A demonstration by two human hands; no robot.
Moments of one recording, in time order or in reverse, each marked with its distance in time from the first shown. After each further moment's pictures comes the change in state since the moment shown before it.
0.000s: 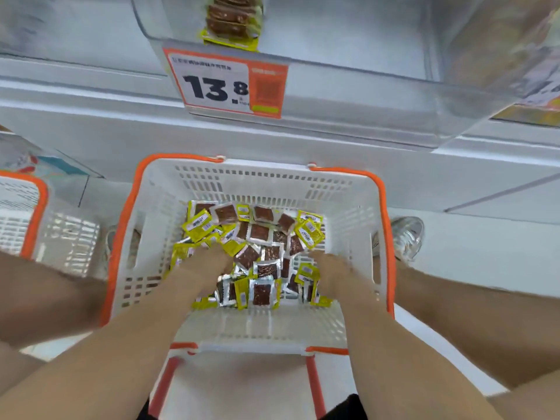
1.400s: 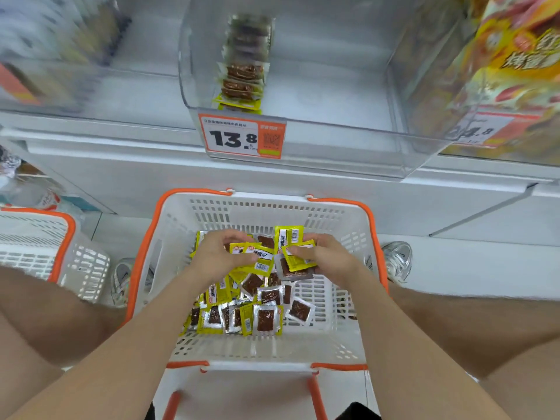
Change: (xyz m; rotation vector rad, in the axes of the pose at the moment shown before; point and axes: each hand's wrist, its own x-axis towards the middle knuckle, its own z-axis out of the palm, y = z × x) left_hand -0.044 0.008 -0.064 -1.362 0.562 0.169; right_hand -0.046 -0.045 -0.081 1.088 0.058 -0.250
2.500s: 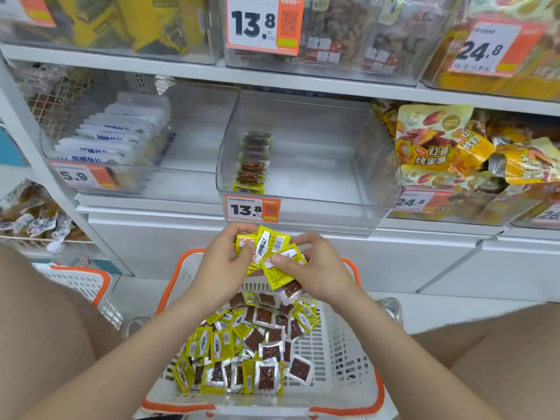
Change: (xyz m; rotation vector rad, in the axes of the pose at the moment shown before) left_hand -0.099 0.155 -0.022 0.076 0.290 0.496; right_hand -0.097 -0.116 0.032 -0.262 0.337 -0.423
